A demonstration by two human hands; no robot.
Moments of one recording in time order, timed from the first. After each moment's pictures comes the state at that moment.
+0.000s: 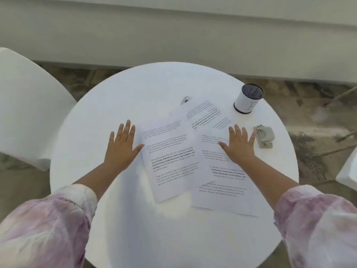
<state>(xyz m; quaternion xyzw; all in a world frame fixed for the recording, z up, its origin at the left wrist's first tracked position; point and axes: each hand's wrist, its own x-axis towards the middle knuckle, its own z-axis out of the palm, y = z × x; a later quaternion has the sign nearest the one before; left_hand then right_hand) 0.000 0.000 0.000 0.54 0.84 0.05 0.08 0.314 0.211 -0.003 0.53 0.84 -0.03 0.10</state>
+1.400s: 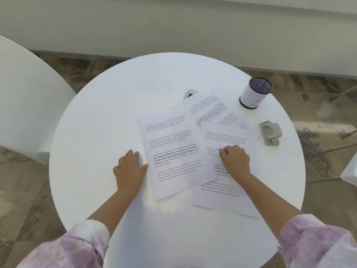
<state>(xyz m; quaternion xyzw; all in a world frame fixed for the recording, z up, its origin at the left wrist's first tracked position) 0.061 -0.034 -0.045 0.39 0.91 0.05 0.13 0.305 0.164 -0.022 0.59 0.79 -0.15 -0.01</state>
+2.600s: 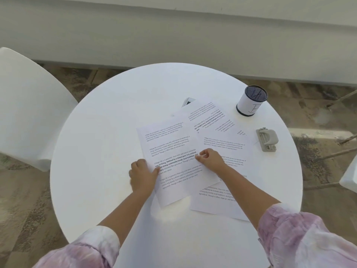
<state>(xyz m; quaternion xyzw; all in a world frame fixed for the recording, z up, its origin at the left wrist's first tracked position) 0.090 -0.002 -0.032 0.25 0.92 0.22 0.23 0.255 0.161 -0.022 0.57 0.68 -0.46 0.01</state>
